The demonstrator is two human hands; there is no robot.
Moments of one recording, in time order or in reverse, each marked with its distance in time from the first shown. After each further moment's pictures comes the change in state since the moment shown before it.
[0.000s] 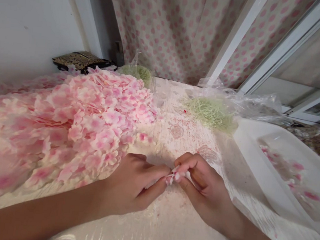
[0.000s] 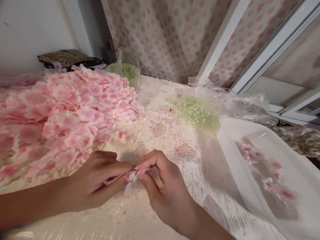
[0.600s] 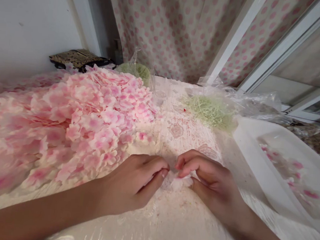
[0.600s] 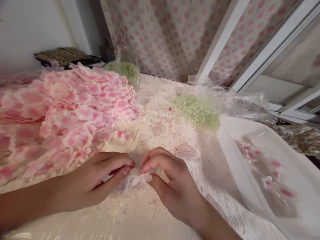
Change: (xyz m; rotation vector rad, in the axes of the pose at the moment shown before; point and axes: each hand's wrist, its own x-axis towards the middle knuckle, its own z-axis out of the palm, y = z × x) left_hand 0.002 0.002 -0.007 -0.081 -0.104 -0.124; right_hand 0.005 -0.006 -0.017 -0.038 -0.093 -0.128
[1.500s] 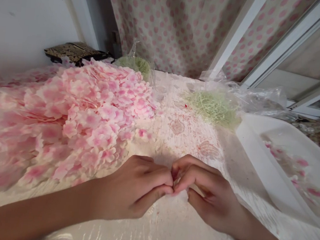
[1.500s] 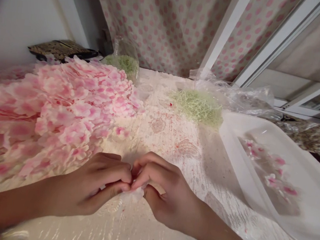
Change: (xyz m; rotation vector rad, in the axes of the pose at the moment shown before) left_hand -0.002 0.000 -0.001 -0.112 -0.060 0.167; right_hand -0.005 -0.001 0.004 -0.041 -0.104 -0.092
